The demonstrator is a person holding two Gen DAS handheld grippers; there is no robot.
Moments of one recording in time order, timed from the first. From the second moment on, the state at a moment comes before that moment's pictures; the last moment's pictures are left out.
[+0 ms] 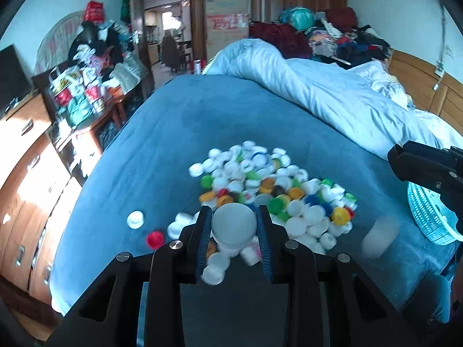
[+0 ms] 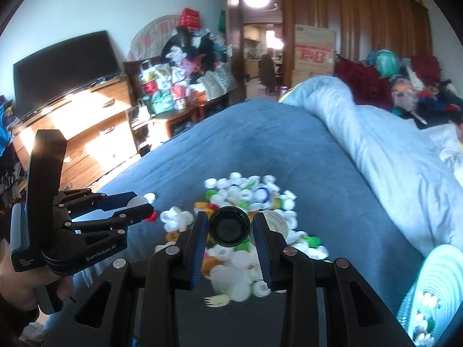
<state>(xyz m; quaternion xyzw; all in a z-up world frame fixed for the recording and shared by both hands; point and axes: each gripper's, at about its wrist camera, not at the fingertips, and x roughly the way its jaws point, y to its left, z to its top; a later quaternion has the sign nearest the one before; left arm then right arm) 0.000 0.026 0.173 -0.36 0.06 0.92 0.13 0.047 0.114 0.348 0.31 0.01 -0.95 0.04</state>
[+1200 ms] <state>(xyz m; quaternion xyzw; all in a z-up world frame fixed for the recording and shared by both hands) 0.004 0.041 0.147 -0.39 0.04 0.90 0.17 0.077 0.171 0.146 0.46 -0.07 -0.88 0.09</state>
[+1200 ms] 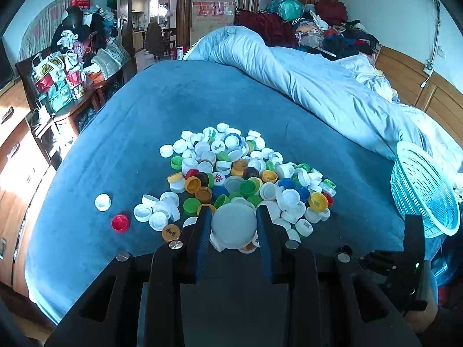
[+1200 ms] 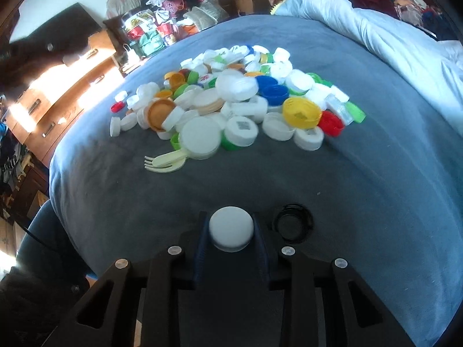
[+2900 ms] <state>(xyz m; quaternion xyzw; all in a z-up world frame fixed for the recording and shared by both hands) 0.012 0.274 0.247 -0.30 0.11 0.87 0.37 0.176 0.356 0.376 0.31 -0.07 -0.92 -0.23</state>
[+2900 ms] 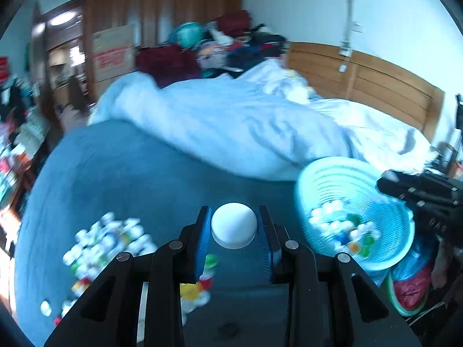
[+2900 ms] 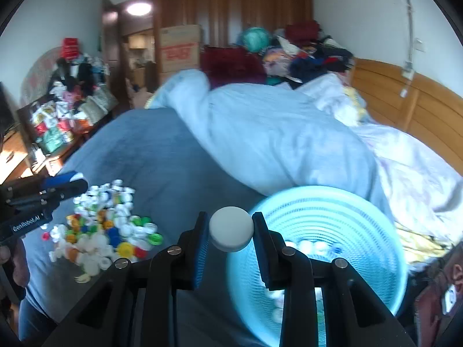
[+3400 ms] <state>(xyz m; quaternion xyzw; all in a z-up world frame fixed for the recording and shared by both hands) 0.067 0.428 0.248 -0.30 0.17 0.81 0.48 0.237 0.430 0.369 0.33 -0.08 -0.89 -0.32</state>
